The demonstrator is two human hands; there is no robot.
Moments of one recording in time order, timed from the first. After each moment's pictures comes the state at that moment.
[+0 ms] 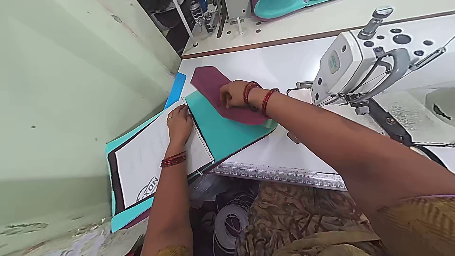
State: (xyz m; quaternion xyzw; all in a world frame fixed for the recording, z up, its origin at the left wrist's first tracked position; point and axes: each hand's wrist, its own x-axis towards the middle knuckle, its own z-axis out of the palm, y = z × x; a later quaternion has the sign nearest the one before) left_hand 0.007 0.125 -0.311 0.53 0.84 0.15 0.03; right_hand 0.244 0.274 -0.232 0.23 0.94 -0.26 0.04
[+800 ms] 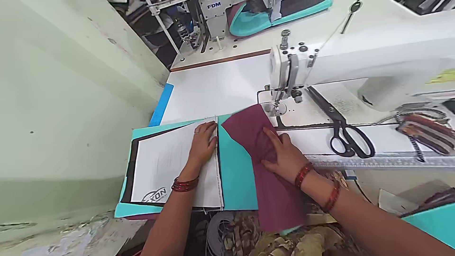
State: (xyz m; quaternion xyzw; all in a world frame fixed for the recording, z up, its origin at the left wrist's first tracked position) left_hand 0.158 0.071 -0.324 0.71 0.66 0.21 0.08; right_hand 0.465 0.089 -0.264 0.54 0.76 -0.36 0.03
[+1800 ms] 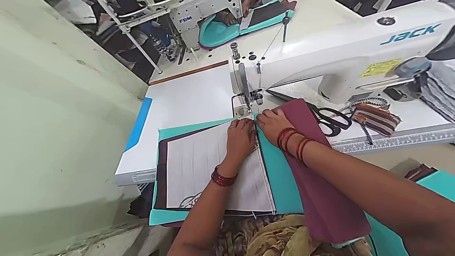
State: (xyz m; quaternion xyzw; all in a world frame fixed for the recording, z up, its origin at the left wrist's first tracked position) left_hand 0.363 0.125 -0.326 0.76 0.60 0.23 0.05; right_hand 0.525 0.165 -0.295 0.41 0.91 0.01 -0.06
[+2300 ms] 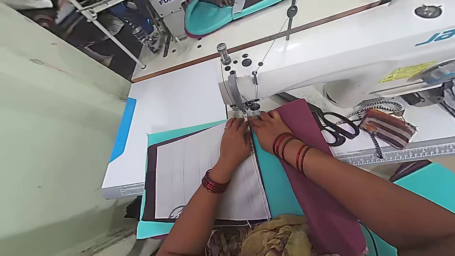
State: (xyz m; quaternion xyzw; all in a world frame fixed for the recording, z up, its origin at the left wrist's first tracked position) left_hand 0.359 0.154 -0.321 0.77 0.60 0.19 0.07; right_hand 0.512 0.192 -0.278 0.41 0.90 -0.09 0.11
